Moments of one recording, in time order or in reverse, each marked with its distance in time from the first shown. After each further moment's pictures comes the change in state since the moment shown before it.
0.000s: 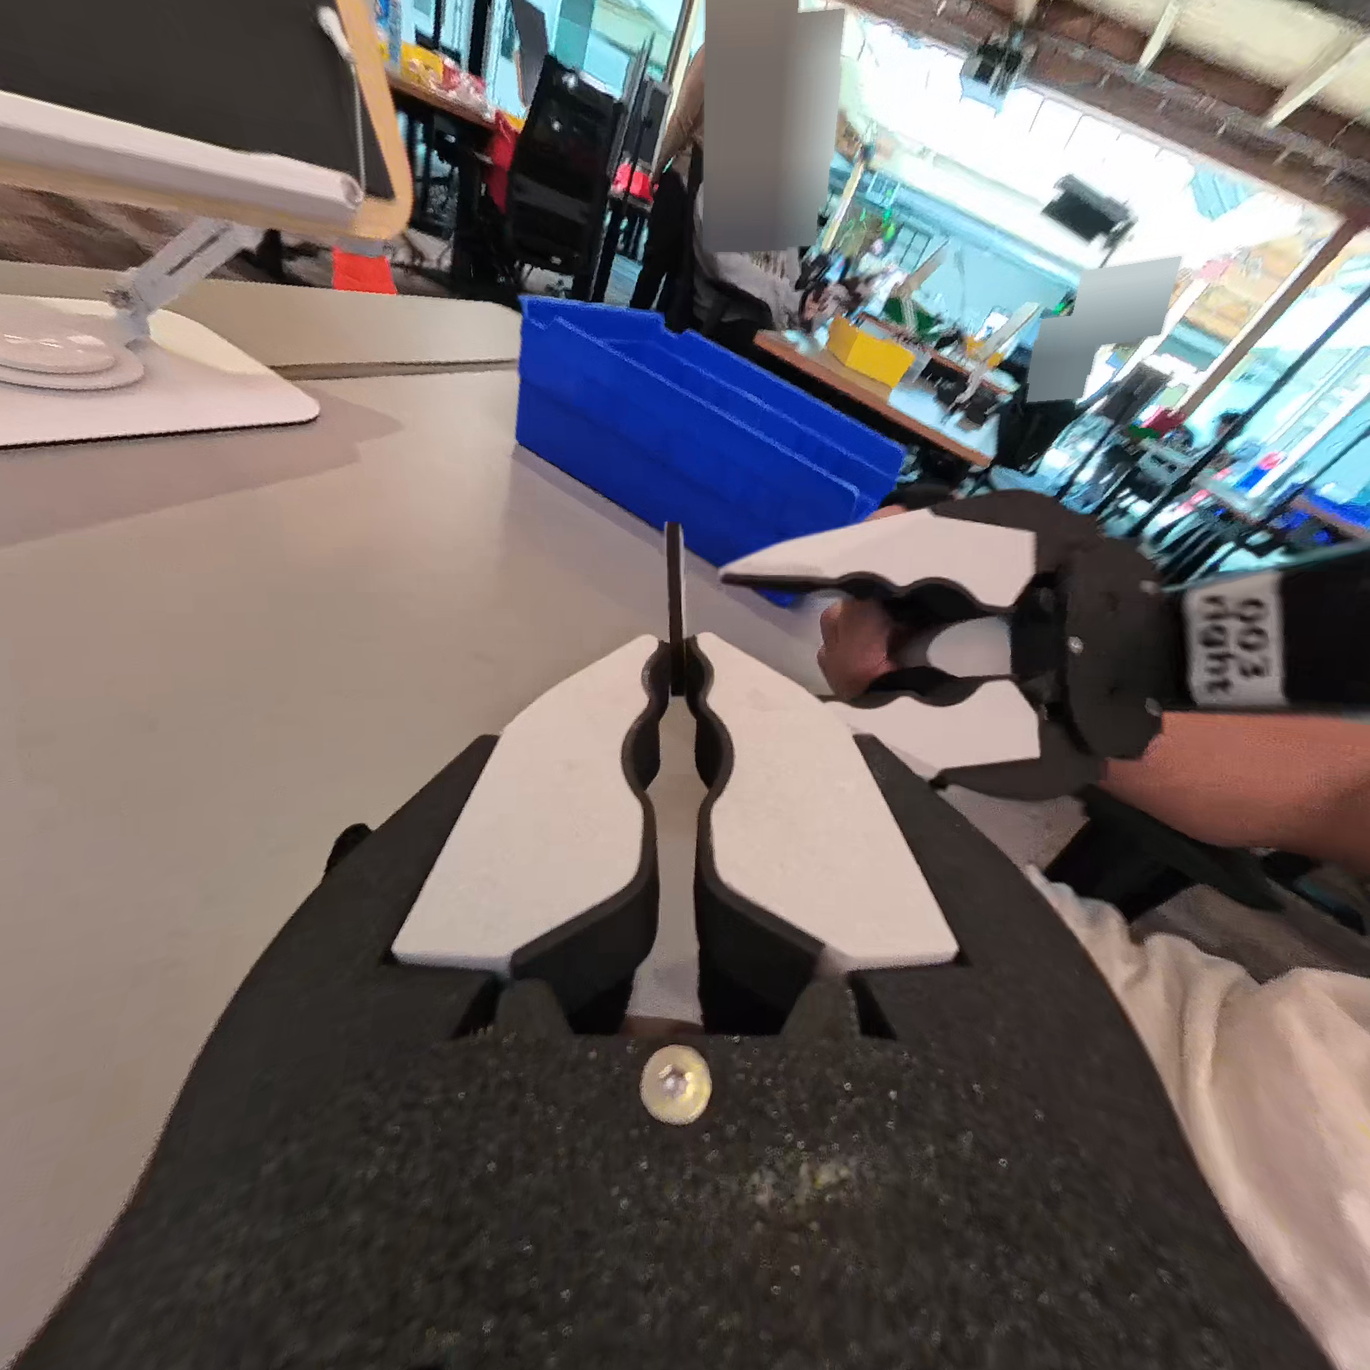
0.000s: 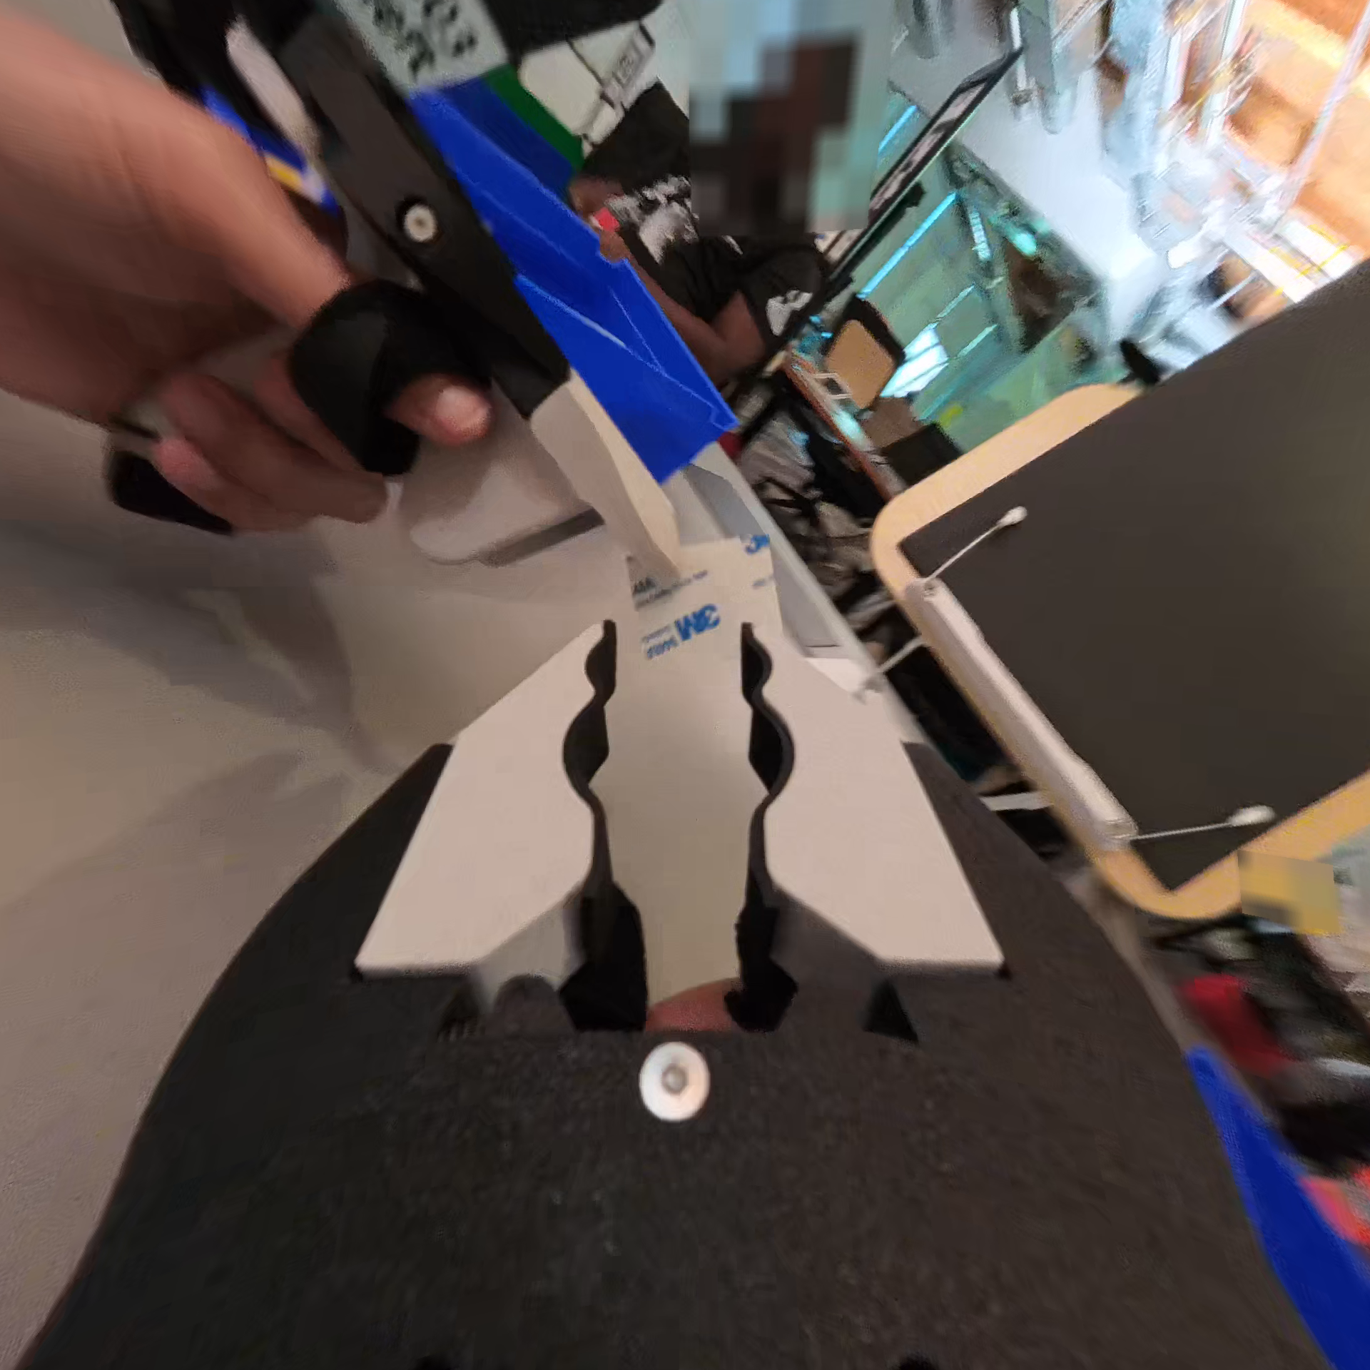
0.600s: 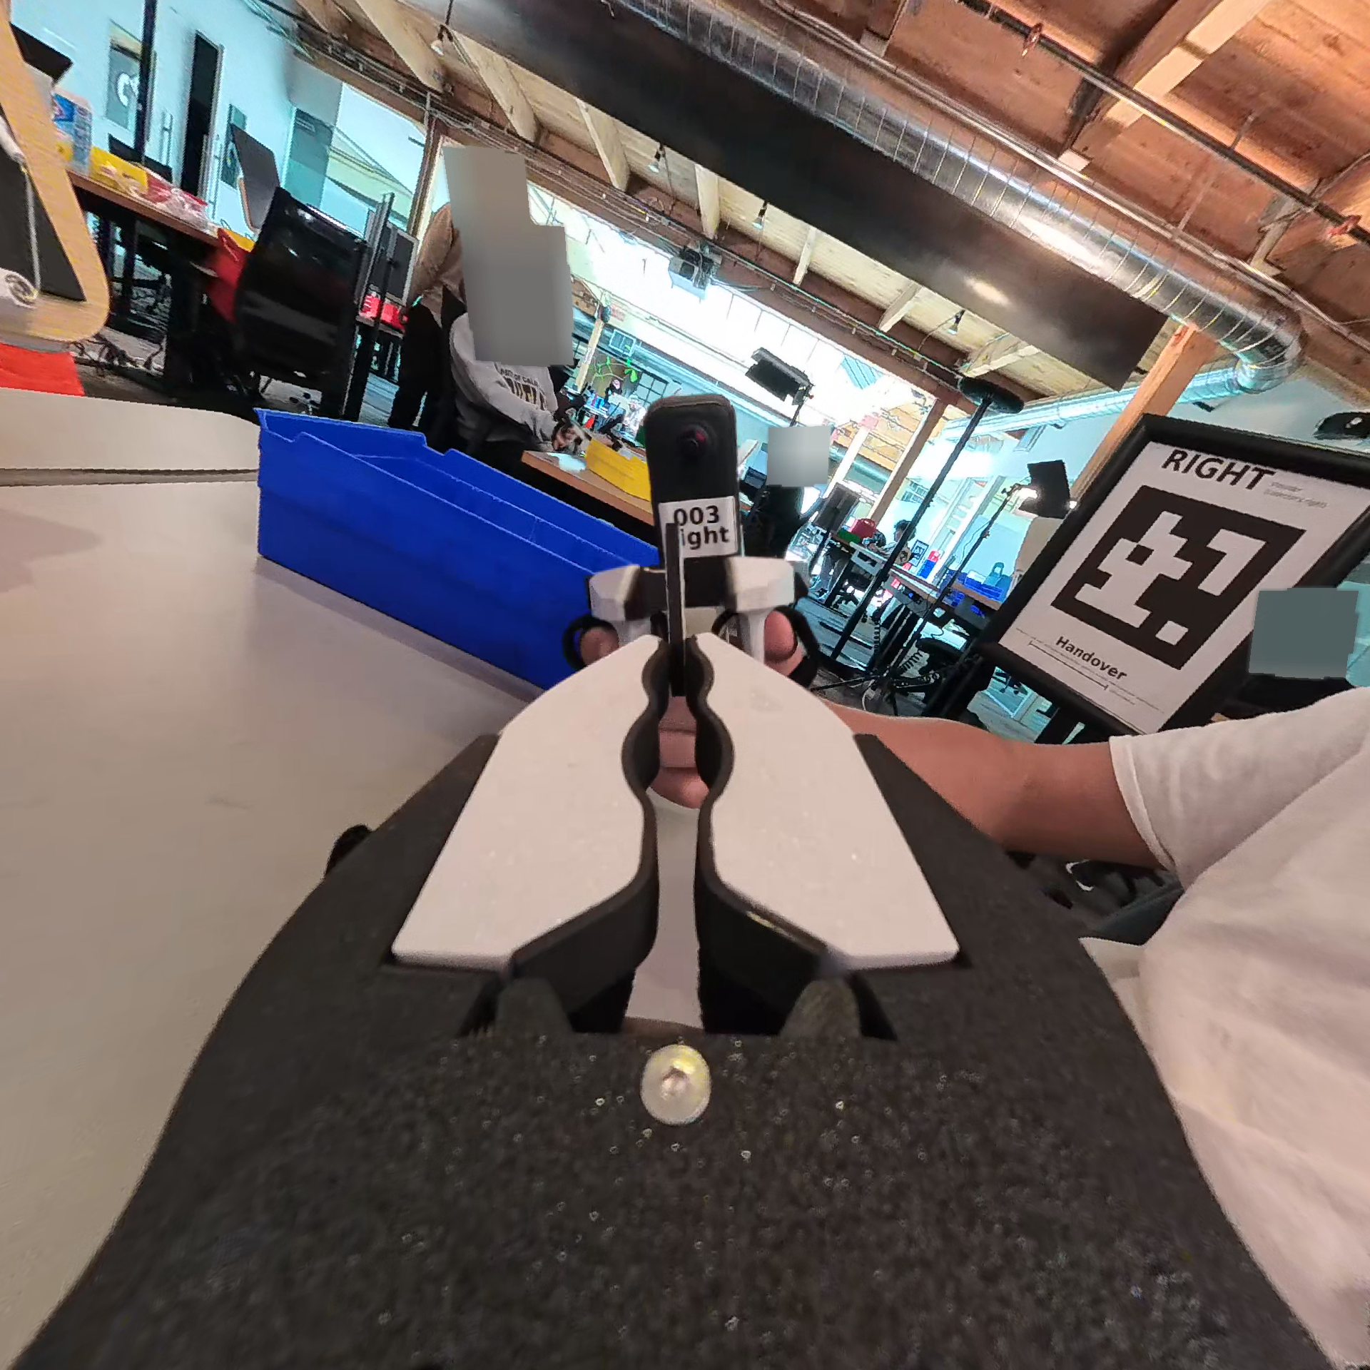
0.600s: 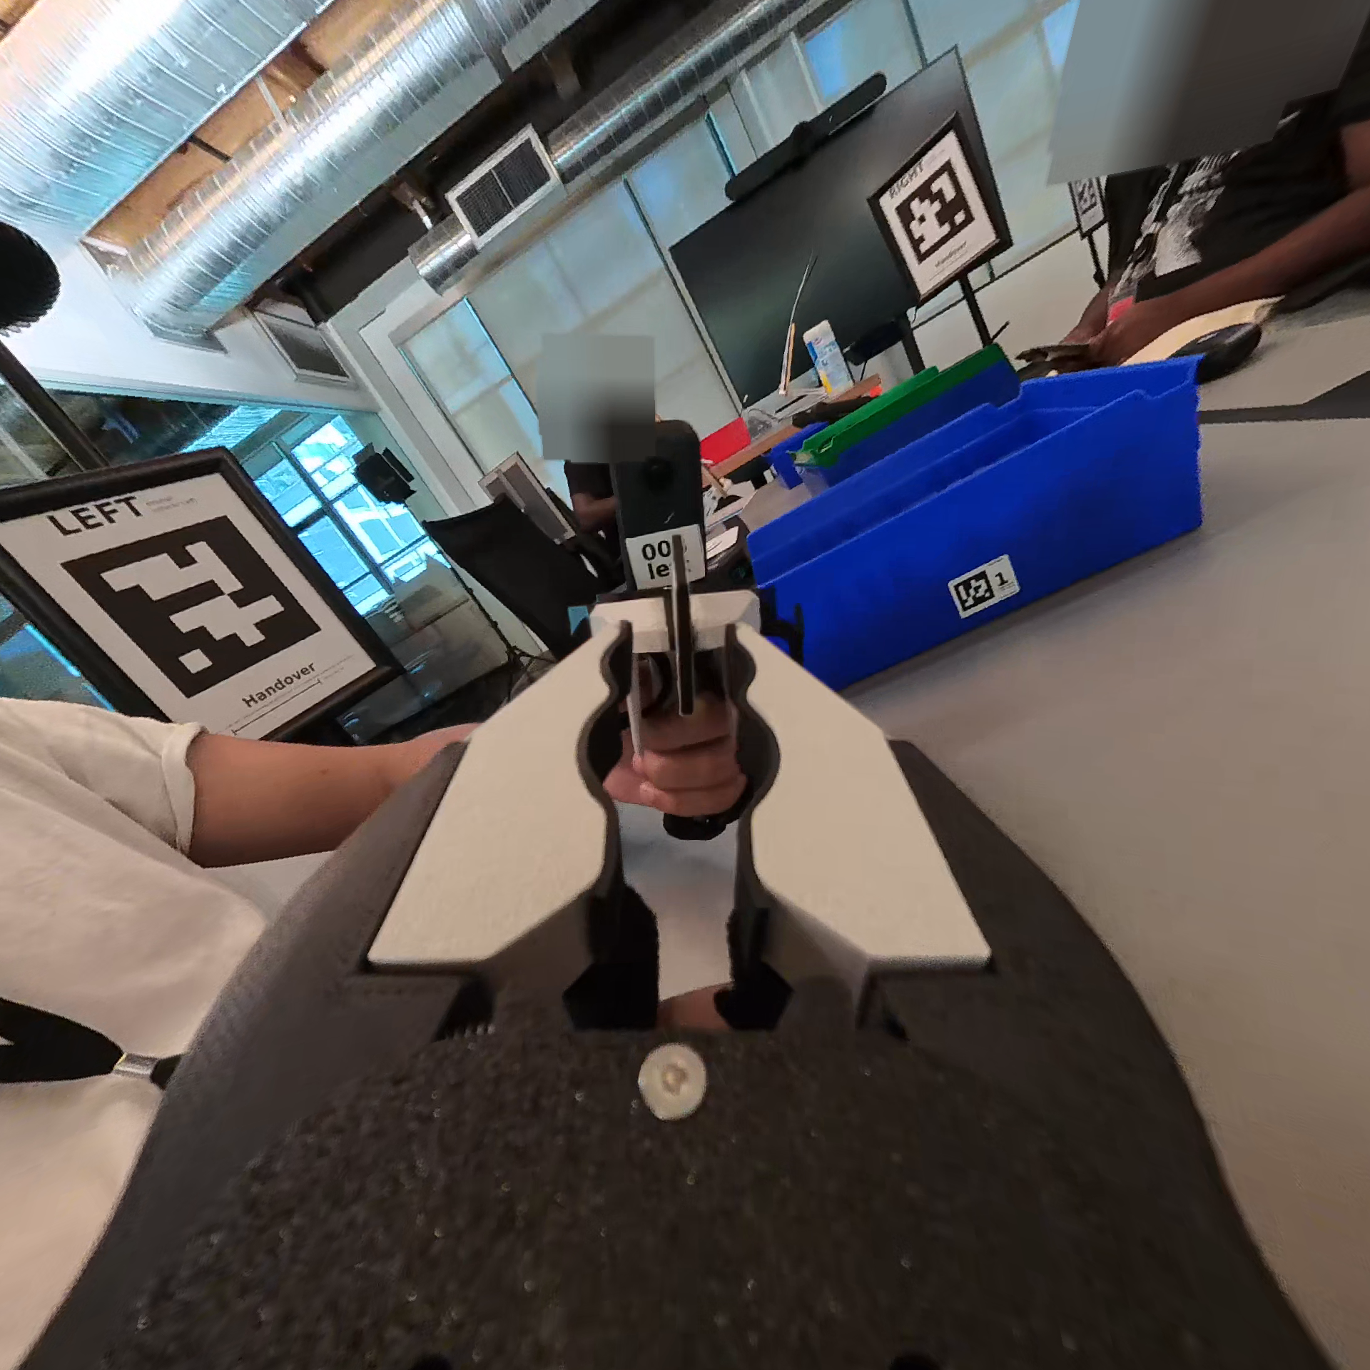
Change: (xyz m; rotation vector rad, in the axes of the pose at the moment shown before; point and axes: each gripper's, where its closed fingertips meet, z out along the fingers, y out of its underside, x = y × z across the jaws) left arm 0.055 -0.024 -0.005 0.155 0.341 -0.074; right arm 0.021 -0.042 -0.032 0.370 -0.740 1.198
